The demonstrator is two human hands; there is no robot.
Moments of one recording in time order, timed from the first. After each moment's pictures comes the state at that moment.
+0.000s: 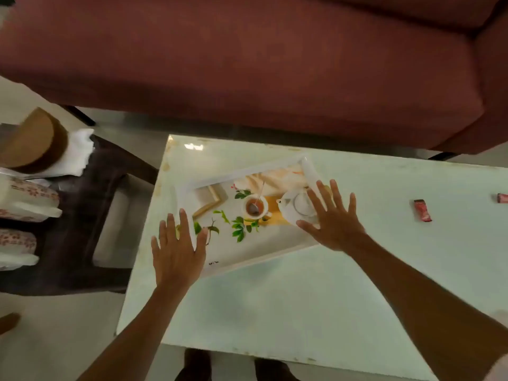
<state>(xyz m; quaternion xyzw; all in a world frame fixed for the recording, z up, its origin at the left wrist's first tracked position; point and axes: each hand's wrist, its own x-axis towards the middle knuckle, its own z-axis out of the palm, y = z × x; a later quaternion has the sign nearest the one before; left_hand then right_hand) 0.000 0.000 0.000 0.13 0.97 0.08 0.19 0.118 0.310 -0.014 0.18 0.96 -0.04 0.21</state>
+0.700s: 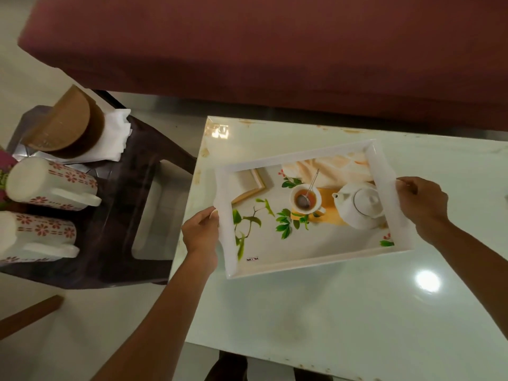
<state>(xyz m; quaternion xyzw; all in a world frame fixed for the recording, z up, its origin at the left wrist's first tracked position) -0.066 -0.024 -0.045 -0.28 0.79 0.50 0.20 0.085 0.330 -0.050 0.51 0.79 -0.33 -0.01</state>
